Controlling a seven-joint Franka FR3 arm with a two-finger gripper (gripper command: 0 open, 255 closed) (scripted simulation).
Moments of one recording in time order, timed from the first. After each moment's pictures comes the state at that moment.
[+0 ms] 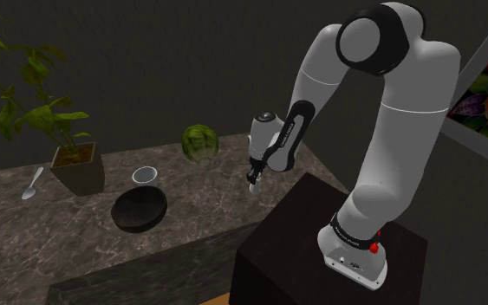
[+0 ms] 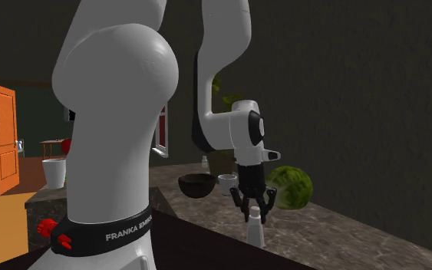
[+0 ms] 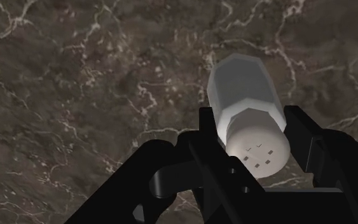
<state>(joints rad) -0.09 0.26 -0.08 -2.69 -0.47 2.98 0.19</state>
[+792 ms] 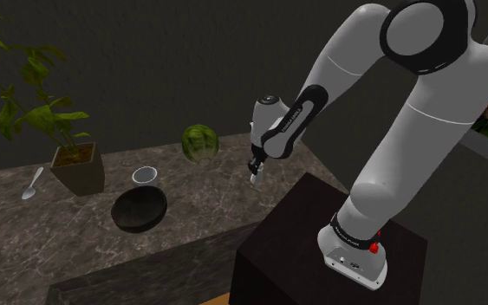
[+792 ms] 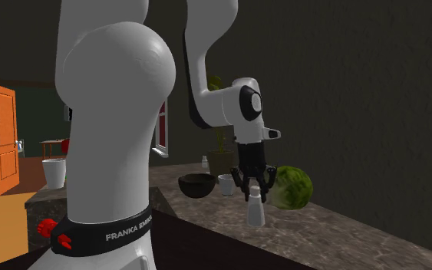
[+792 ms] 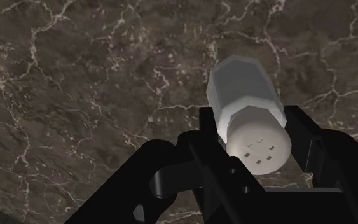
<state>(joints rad) -0.15 0.04 0.02 -2.74 -0.29 2.81 0.03</state>
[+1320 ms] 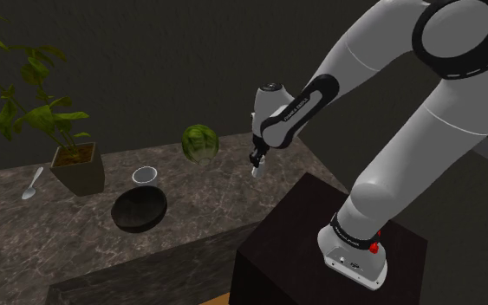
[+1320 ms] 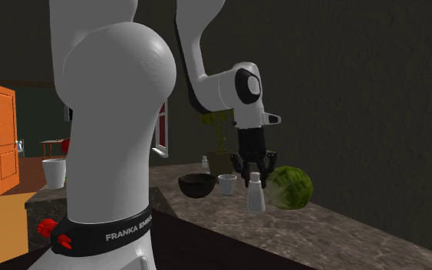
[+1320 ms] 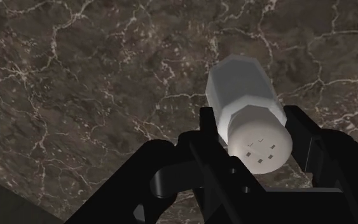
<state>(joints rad) -0.14 -0.10 0.03 -2.74 -0.20 2.68 -0.04</state>
